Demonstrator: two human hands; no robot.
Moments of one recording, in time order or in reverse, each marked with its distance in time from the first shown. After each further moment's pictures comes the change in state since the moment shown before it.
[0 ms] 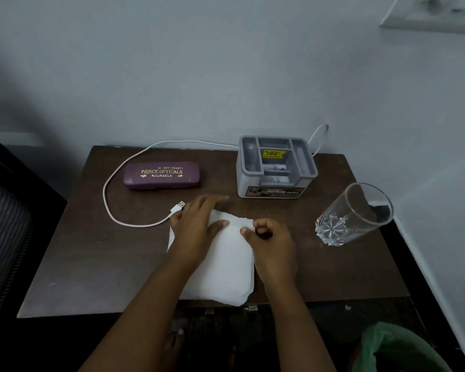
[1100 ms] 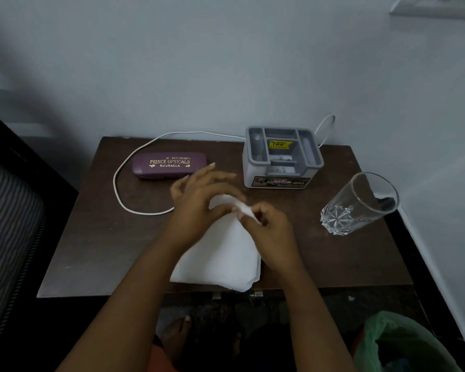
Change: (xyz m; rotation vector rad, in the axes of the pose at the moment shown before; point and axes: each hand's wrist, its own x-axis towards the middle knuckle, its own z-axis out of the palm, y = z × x) left_hand 0.005 0.009 -0.036 0.011 0.005 0.258; right_hand -0.002 -0.009 -0.006 0.103 -0.280 -0.208
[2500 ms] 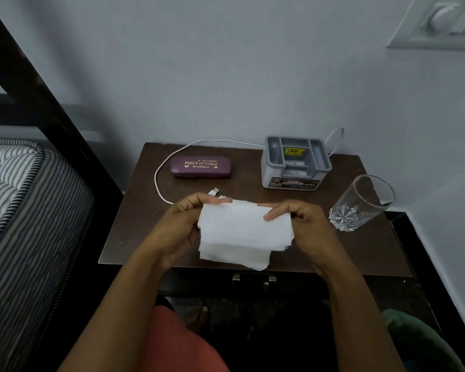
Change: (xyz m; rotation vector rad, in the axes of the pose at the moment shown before) left_hand -0.070 0.039 -0.073 -1.206 -0.021 -0.668; right_hand -0.044 -0.053 -0.038 0.315 -0.230 -0.063
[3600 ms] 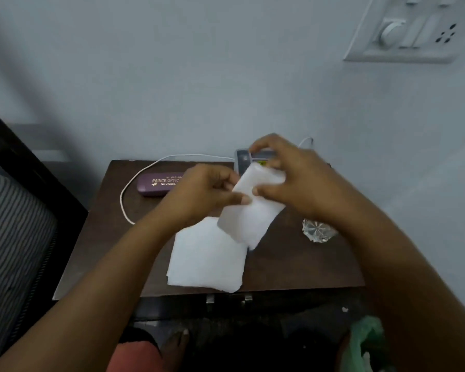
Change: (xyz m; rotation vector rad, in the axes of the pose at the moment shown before) left_hand 0.045 0.049 0.077 0.827 -0.212 0.396; right_hand 0.018 -0.113 -0.030 -0.965 -0.034 -0.188
